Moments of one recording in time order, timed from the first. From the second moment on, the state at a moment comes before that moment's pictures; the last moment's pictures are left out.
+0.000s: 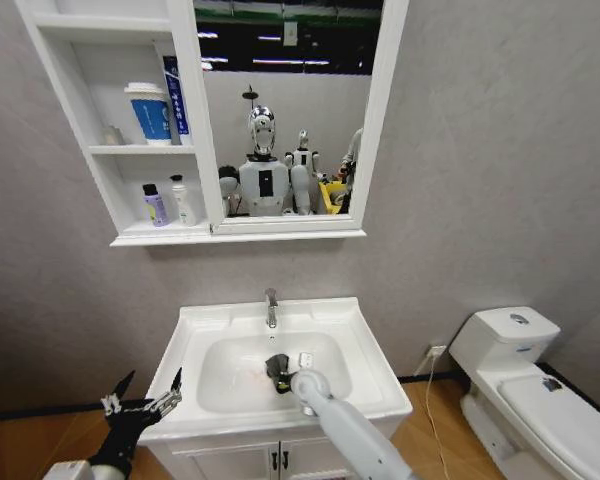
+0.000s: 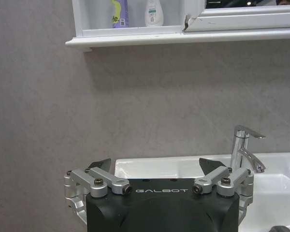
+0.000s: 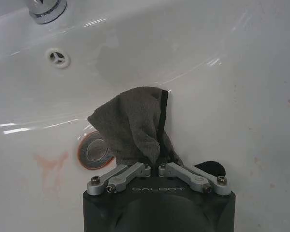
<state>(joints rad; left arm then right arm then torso) 2.05 -1.36 -0.83 -2.50 -0.34 0.15 -0.07 -0.83 1.31 -0.17 1.38 1.14 -0.51 0.65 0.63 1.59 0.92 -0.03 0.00</state>
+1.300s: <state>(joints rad) 2.05 -1.36 -0.83 -2.50 -0.34 0.15 -0.07 -0.93 1.14 -0.04 1.62 1.00 -0.47 0.54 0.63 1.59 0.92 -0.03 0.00</state>
